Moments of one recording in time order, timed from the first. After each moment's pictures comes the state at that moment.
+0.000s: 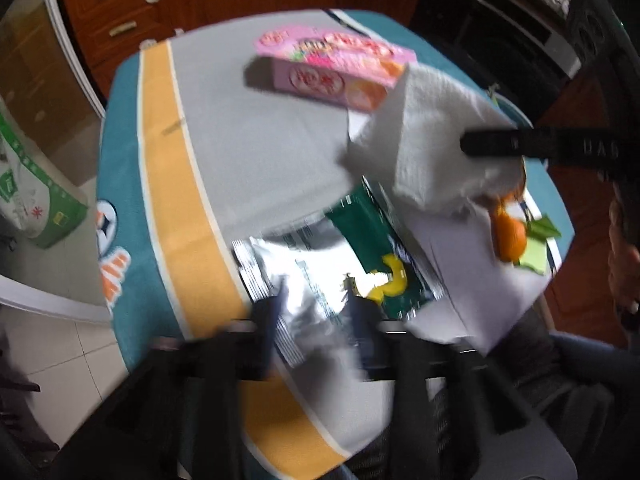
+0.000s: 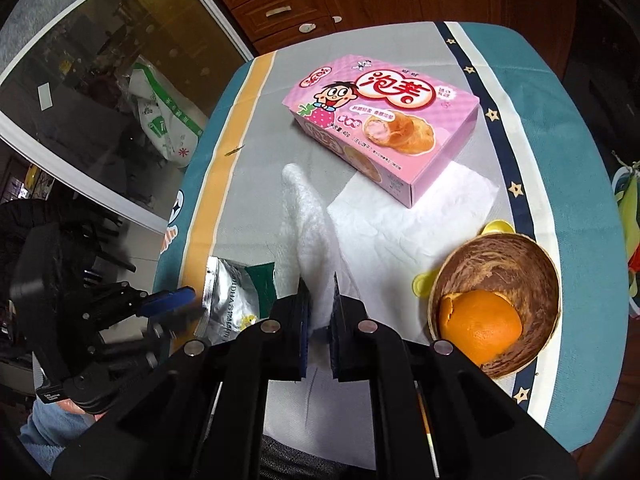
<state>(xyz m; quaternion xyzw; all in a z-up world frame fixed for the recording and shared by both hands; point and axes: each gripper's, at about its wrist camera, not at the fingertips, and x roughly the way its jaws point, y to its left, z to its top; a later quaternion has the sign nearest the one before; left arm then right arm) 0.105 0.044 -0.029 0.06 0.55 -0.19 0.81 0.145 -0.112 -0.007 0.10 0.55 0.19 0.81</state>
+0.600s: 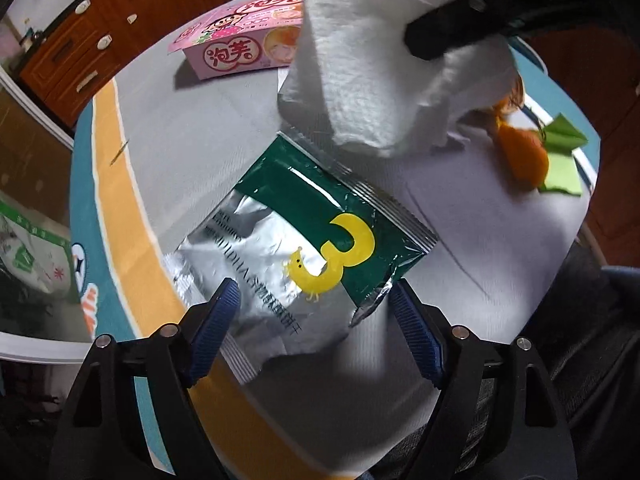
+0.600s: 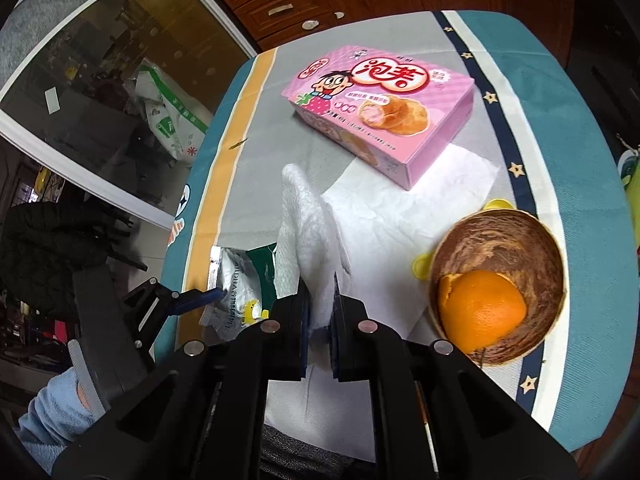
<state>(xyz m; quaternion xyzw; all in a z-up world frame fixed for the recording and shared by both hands) 0.093 -0.017 -0.067 0.19 0.54 -0.20 0.80 0.134 -0.123 -0.011 0.13 0.55 0.20 0.80</state>
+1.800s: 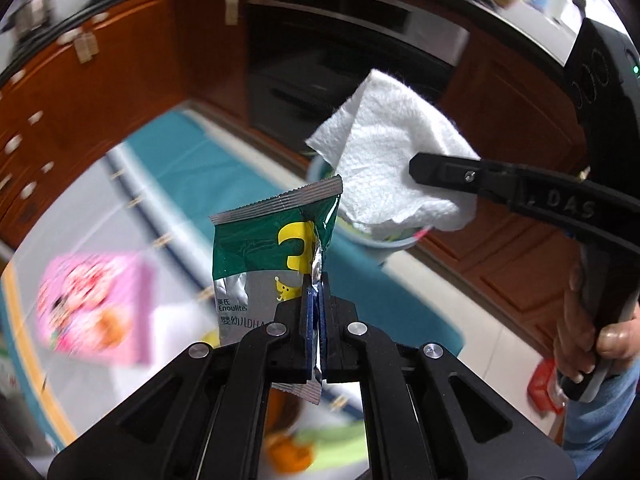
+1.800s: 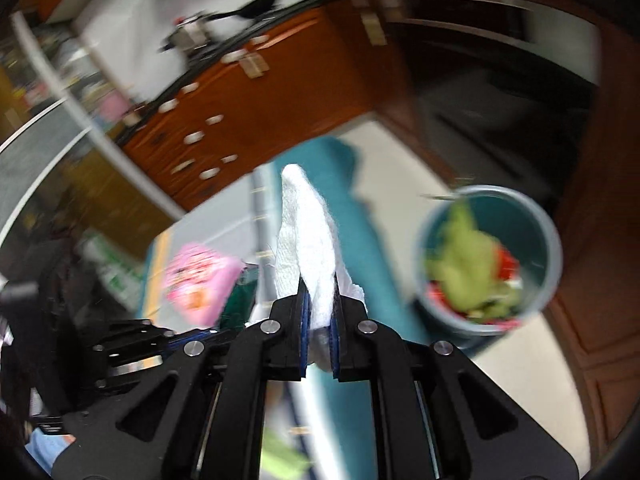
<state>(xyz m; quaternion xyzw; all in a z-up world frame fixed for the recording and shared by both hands) 0.175 -0.284 0.055 0.15 0.47 -0.36 0.79 0.107 -0.404 0.059 0.24 0.40 0.00 0.88</state>
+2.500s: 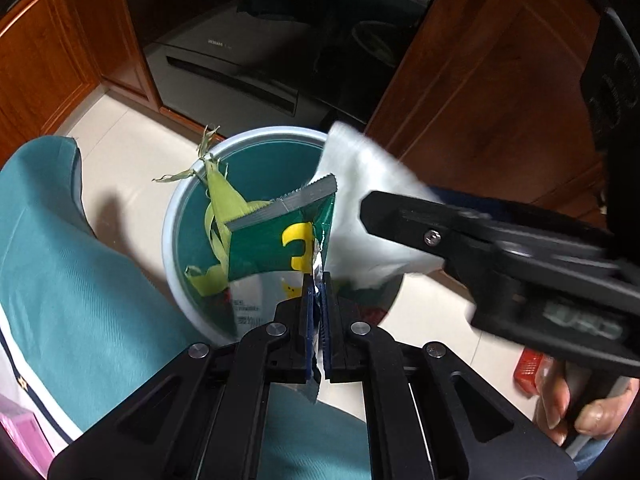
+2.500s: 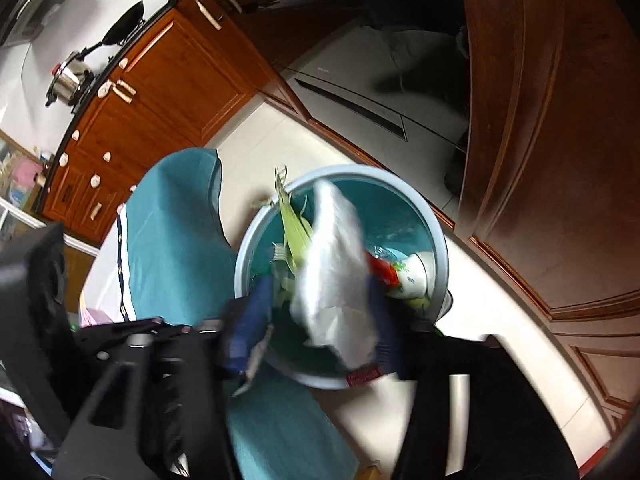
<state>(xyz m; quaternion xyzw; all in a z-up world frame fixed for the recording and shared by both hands) 0.241 -0.495 -0.052 0.19 0.54 -0.41 0.71 0.140 -0.569 -0.048 0.33 0.45 -0.11 0.82</state>
